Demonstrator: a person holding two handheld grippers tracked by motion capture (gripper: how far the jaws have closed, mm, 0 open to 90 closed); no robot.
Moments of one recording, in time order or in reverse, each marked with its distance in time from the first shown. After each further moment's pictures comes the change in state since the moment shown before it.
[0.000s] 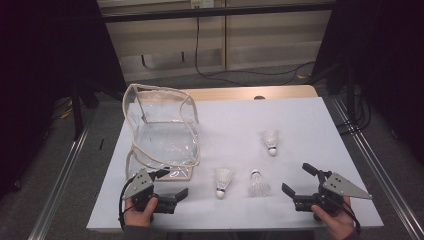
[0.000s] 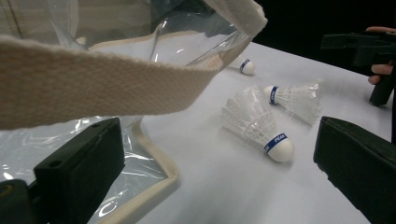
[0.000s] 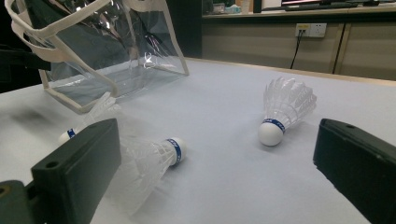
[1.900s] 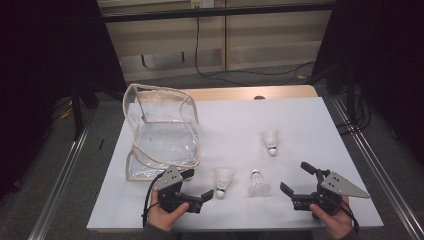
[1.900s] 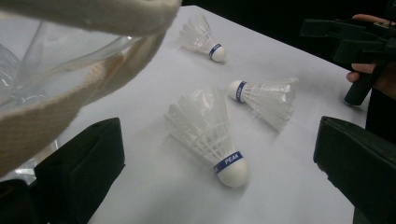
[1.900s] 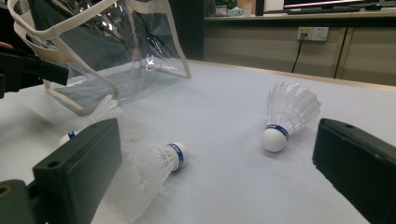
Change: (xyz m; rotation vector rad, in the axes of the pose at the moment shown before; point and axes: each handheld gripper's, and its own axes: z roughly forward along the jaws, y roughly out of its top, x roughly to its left) left arm -0.039 0.016 0.051 0.120 -0.058 -0.065; right arm 0.002 0.002 0.004 -0.011 0.006 -0.014
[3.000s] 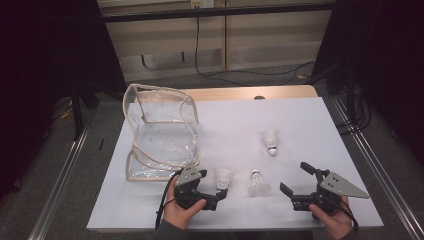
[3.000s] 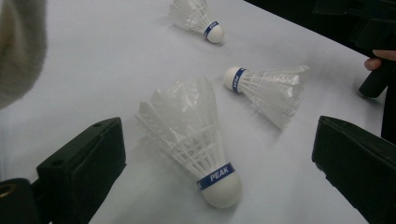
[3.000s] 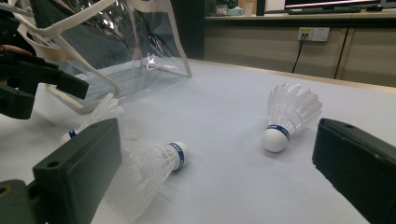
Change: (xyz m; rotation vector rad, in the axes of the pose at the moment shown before) left arm -0.013 0.004 0.037 0.089 0.015 -0.017; right arm 0.001 0.000 0.000 0.005 0.003 -0.010
